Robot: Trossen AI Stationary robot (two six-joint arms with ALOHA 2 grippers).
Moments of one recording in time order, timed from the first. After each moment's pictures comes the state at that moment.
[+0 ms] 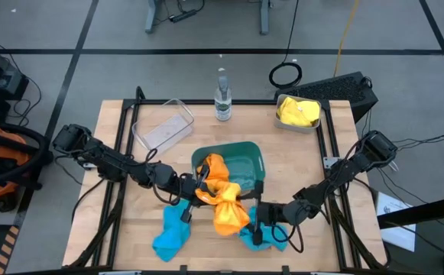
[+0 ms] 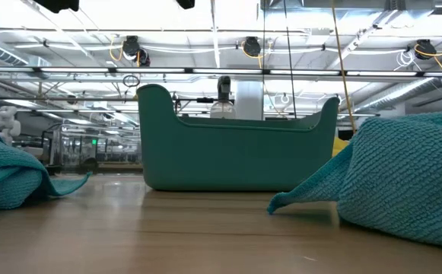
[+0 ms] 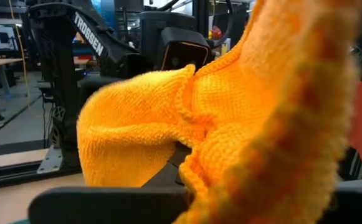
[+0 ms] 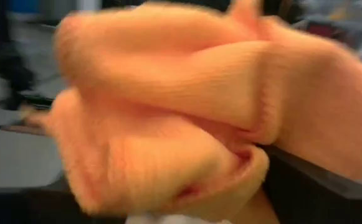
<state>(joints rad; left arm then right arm) -0.33 1.49 0.76 0.81 0.06 0.02 0.61 1.61 0.89 0.65 0.65 -0.07</state>
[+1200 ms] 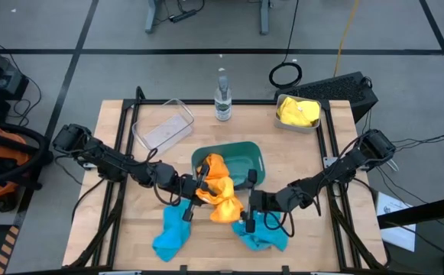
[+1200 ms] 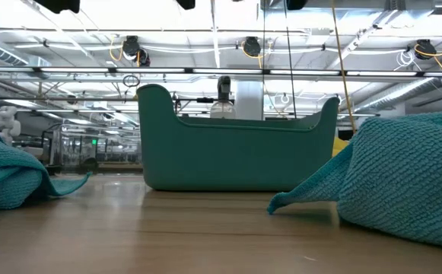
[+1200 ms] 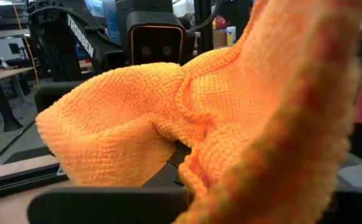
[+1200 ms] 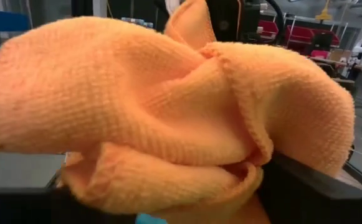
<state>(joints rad) -0.33 1.49 0.76 0.77 0.05 0.11 0.49 1.61 0.89 0.71 0.56 -0.05</state>
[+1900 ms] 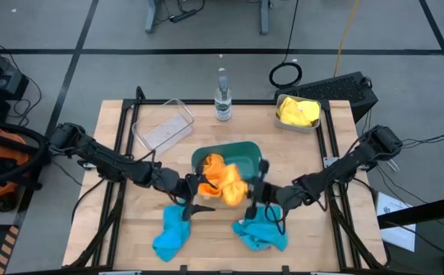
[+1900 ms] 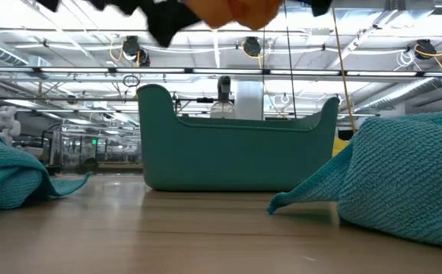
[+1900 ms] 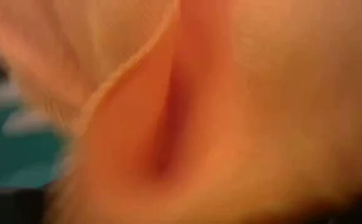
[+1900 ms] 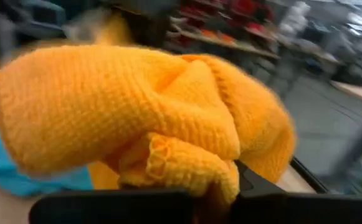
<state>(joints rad) -0.33 1.41 0.76 0.38 -0.06 -0.12 0.49 1.50 0.90 0.41 0.81 -0.05</state>
